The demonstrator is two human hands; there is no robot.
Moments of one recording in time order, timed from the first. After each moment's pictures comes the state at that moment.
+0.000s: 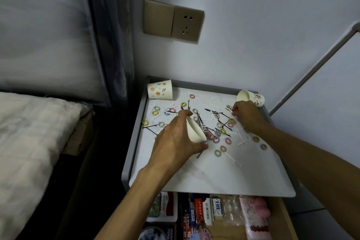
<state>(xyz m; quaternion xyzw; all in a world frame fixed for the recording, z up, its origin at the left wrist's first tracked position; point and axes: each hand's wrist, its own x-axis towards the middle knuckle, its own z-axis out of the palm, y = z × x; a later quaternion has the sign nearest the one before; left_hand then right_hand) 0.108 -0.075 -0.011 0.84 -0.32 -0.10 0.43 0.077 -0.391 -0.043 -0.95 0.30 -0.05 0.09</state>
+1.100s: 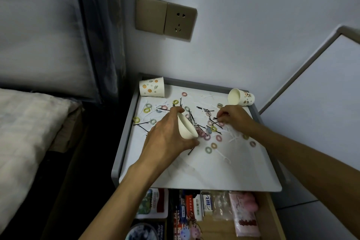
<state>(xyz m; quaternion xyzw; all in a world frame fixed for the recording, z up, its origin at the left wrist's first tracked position) 0.109 -0.076 -0.012 0.83 -0.33 -0.09 0.44 0.063 -0.386 -0.045 -0.96 0.18 -0.01 0.20</state>
